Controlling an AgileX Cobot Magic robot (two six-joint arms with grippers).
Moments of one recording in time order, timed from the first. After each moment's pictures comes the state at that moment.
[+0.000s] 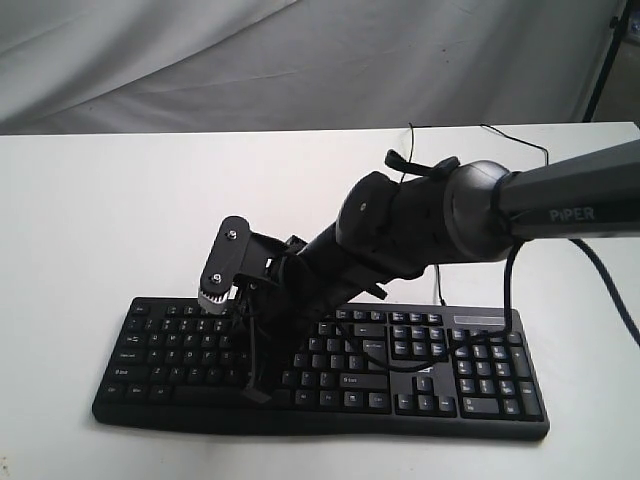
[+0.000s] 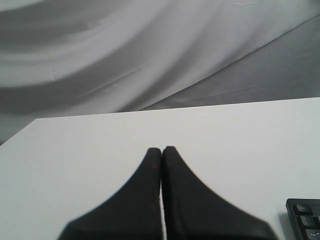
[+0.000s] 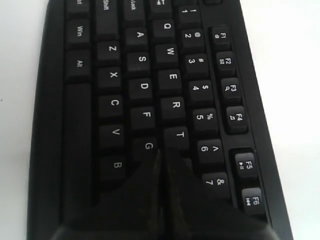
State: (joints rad) left arm 0.13 0.00 -0.01 0.03 0.19 0.09; right arm 0.45 2.05 -1.22 0.91 0.47 -1.45
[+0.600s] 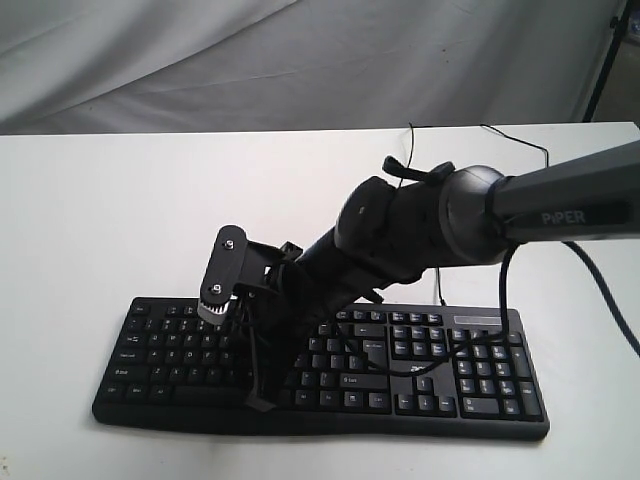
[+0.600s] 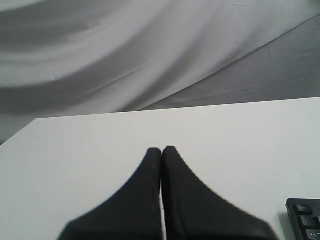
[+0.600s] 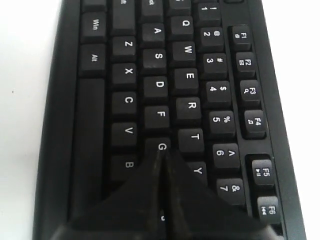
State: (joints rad) left arm 0.13 0.00 -0.01 0.03 0.19 0.09; right arm 0.45 2.06 -1.22 0.94 0.49 -1.53
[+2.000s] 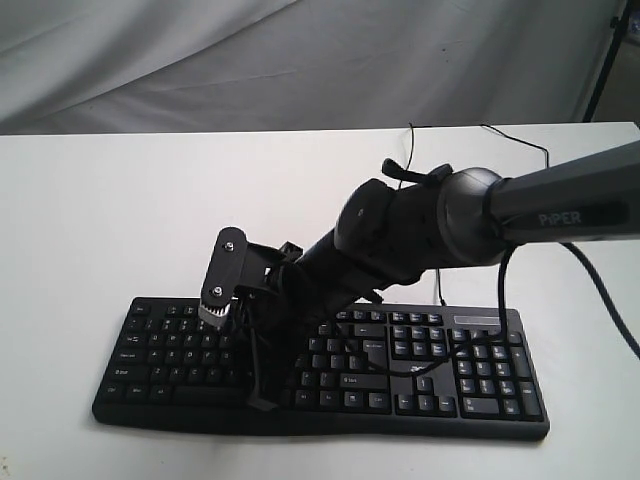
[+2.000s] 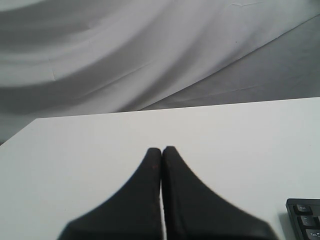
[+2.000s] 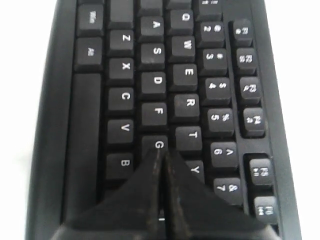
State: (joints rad) left arm 0.13 0.00 -0.01 0.03 0.19 0.09; right arm 0.45 2.06 -1.22 0.94 0.49 -1.54
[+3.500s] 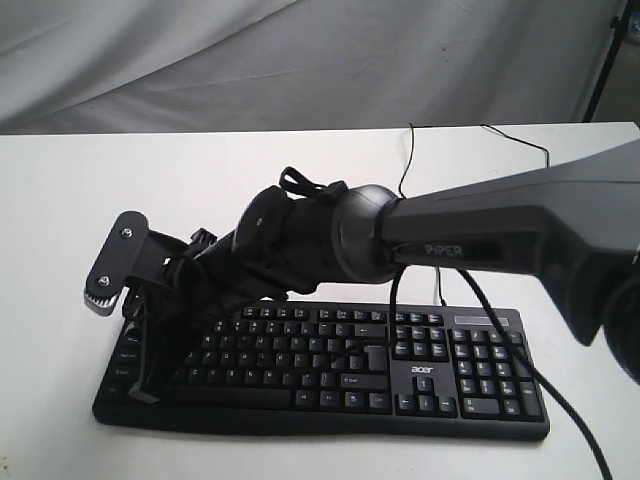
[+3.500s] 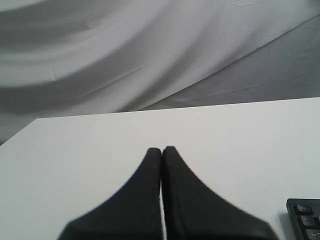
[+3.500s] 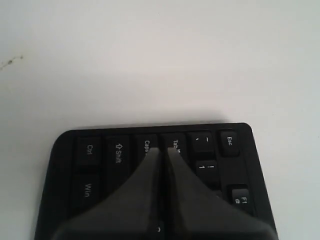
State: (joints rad) left arm 0.13 0.00 -0.01 0.03 0.19 0.09; right arm 0.60 2.19 -1.48 1.01 0.38 -1.46
